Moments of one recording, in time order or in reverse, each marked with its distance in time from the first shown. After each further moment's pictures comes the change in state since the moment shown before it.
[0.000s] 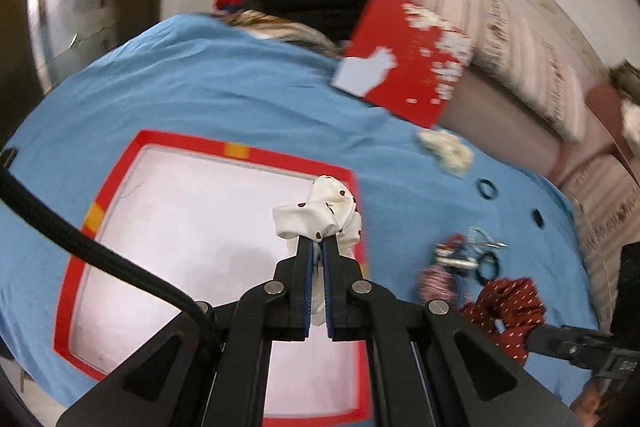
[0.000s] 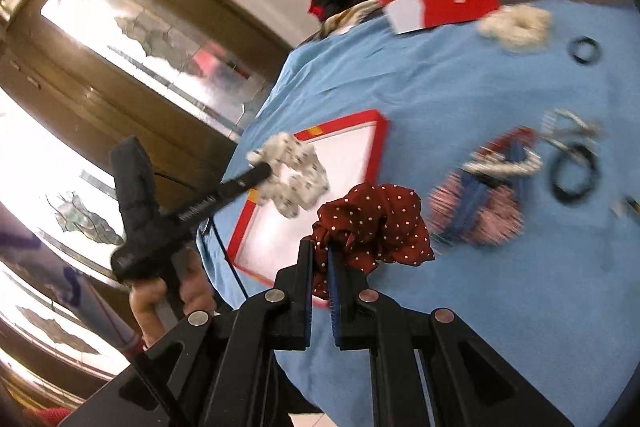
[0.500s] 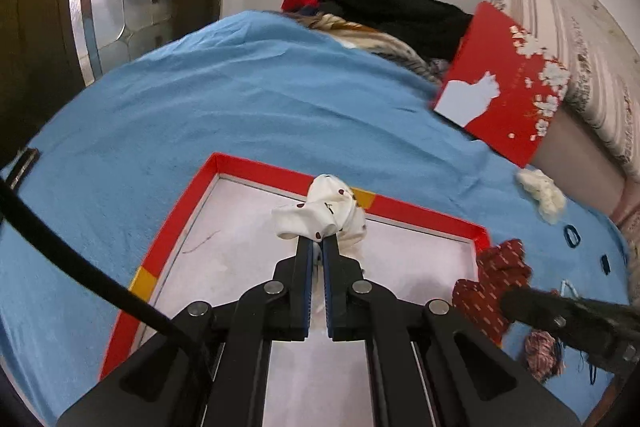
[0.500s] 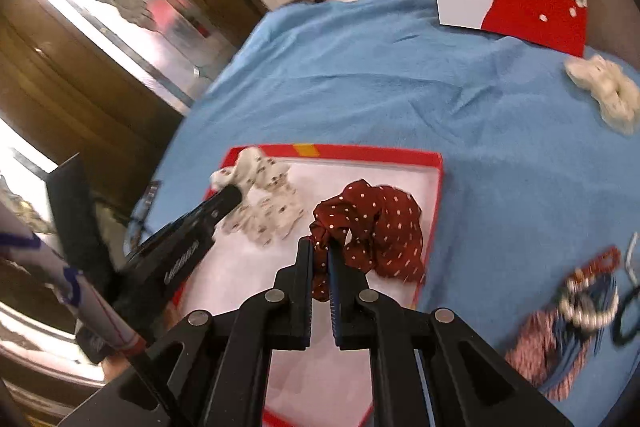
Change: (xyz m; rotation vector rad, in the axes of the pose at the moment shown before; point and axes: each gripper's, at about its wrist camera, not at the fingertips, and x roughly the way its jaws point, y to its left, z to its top) left arm 0.070 0.077 0.038 -0.078 -0.052 0.178; right arm 0.163 0.023 0.085 -0.090 0.118 -0.266
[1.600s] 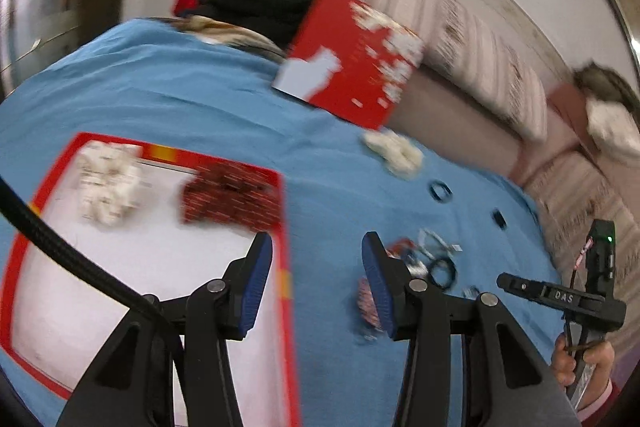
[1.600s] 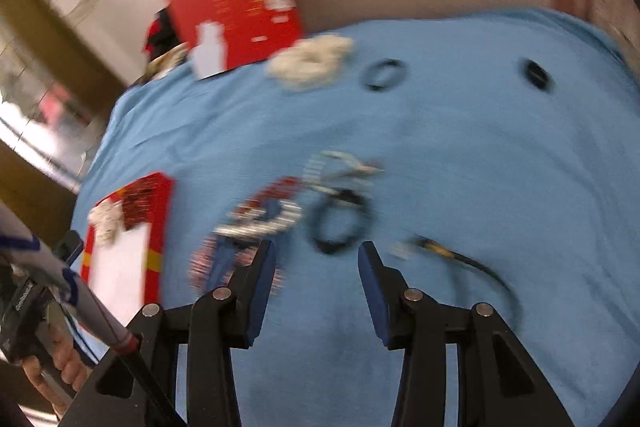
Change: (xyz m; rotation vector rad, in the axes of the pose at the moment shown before) left arm -0.080 -0.127 -0.061 0.134 0.018 -0.343; right arm -0.207 -0.205 -0.130 0.348 -0.175 -0.333
